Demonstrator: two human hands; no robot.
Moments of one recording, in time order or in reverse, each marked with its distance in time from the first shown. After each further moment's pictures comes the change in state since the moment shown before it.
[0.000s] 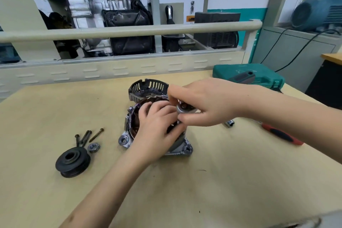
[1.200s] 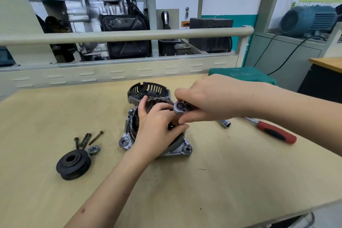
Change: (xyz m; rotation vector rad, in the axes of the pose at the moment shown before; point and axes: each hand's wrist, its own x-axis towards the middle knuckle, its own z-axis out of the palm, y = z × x) left_hand 0.006 -0.007 0.005 0.038 0.107 0.006; right_hand -0.001 -0.011 -0.013 -0.337 -0.081 0.106
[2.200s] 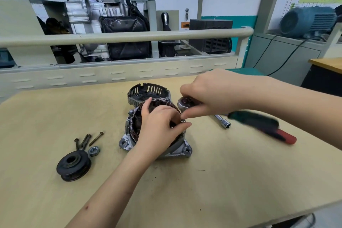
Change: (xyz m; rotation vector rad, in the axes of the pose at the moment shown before) left_hand 0.005 0.006 0.000 -0.038 0.012 -0.076; right_hand 0.003 0.012 0.000 -0.031 0.013 0.025
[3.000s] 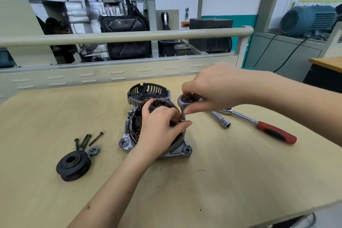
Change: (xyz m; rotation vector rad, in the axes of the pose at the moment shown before) left_hand 0.000 0.003 0.000 -0.060 -0.040 -0.036; right_hand -0.001 0.008 -0.001 -0.024 -0.014 -0.020
